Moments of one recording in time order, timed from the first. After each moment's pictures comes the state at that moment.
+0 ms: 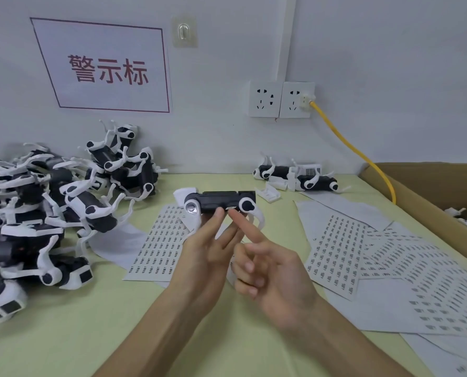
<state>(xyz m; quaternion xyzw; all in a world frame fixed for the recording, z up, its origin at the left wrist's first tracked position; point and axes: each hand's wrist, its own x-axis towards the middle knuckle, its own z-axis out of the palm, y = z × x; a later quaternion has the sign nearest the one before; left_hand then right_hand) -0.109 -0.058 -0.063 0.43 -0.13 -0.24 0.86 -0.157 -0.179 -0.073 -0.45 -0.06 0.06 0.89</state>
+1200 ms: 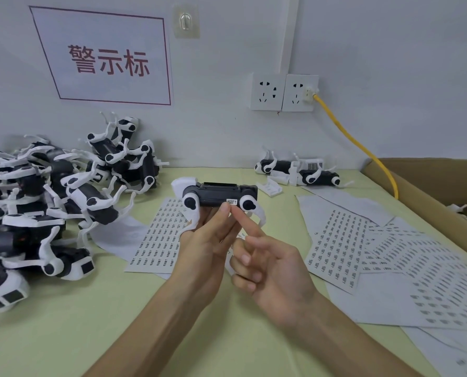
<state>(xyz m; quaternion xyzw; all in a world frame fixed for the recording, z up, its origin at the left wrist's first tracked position) -0.108 -0.063 -0.064 0.42 -0.09 -0.16 0.89 -0.156 -0.175 -0.078 -0.41 -0.06 0.07 0.91</state>
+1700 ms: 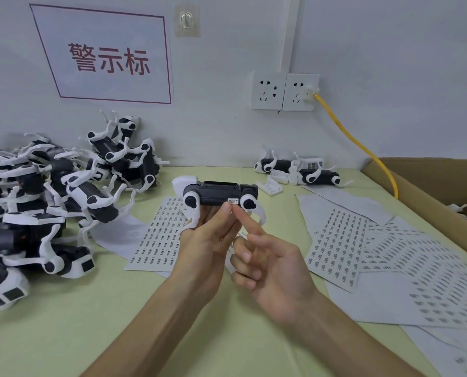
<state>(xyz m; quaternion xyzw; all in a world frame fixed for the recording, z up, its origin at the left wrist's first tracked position) -0.108 -0.063 -0.065 0.42 -0.09 -0.15 0.89 -0.157 -0.175 -0.077 -0.40 -0.04 0.07 0.91</state>
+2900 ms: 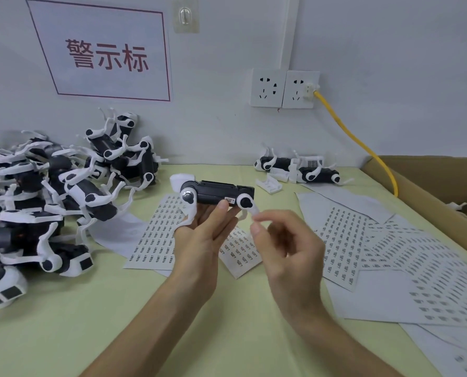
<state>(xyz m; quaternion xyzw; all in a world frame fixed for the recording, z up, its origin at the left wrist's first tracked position) -0.102 -0.068 -0.072 0.44 -0.07 -0.06 0.89 -0.167 -0.175 -0.079 -0.72 -0.03 -0.43 0.55</state>
